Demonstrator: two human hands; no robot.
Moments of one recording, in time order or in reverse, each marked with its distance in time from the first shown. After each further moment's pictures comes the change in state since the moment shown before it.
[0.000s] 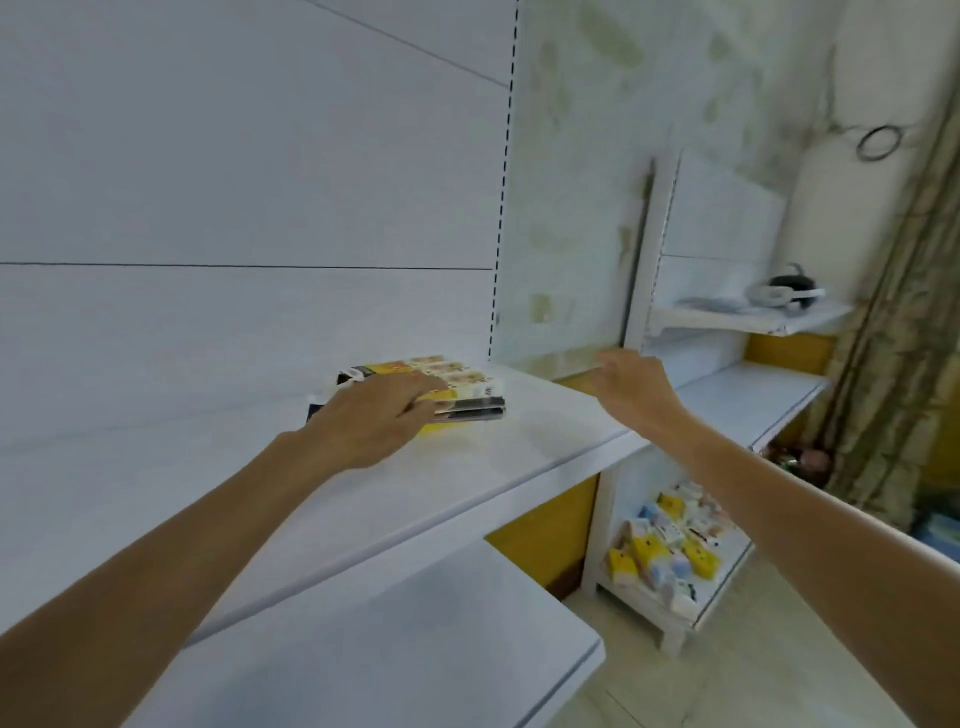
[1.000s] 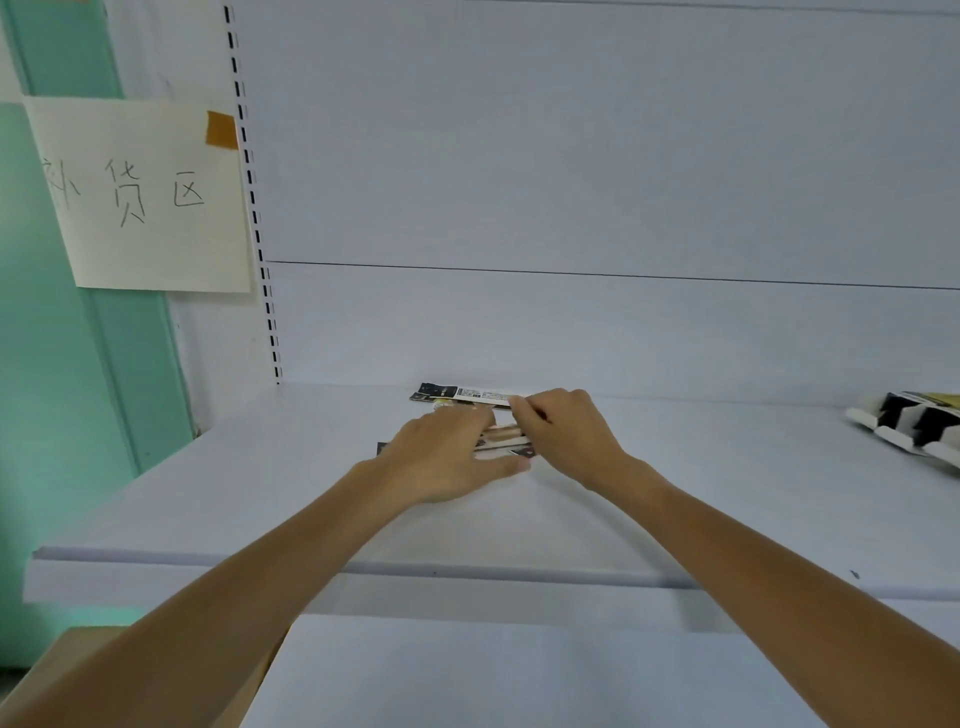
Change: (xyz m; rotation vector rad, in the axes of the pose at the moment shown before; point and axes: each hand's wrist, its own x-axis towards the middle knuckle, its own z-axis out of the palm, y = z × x) left_hand -0.396 -0.175 -0.216 0.427 0.111 -0.639; right_hand -0.299 -0.483 0.181 0.515 -0.464 -0.819
